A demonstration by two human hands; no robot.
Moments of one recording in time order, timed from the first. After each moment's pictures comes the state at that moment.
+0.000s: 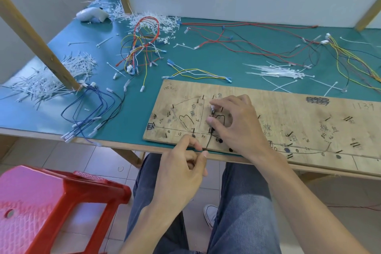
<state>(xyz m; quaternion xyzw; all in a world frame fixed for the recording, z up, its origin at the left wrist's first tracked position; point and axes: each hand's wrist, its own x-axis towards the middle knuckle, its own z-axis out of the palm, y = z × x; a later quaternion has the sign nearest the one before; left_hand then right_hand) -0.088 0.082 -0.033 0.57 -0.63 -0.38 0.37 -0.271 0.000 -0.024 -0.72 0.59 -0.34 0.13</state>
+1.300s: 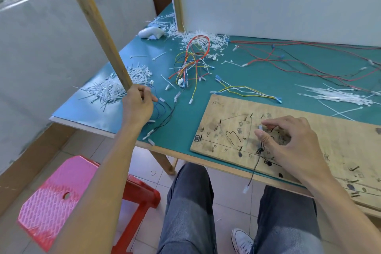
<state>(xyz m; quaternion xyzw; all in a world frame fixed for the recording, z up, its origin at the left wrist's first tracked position) 0.110 -0.076 0.004 0.72 -0.50 -0.17 0.45 -0.273 -0.004 -0.017 -0.69 0.60 -0.36 0.16</state>
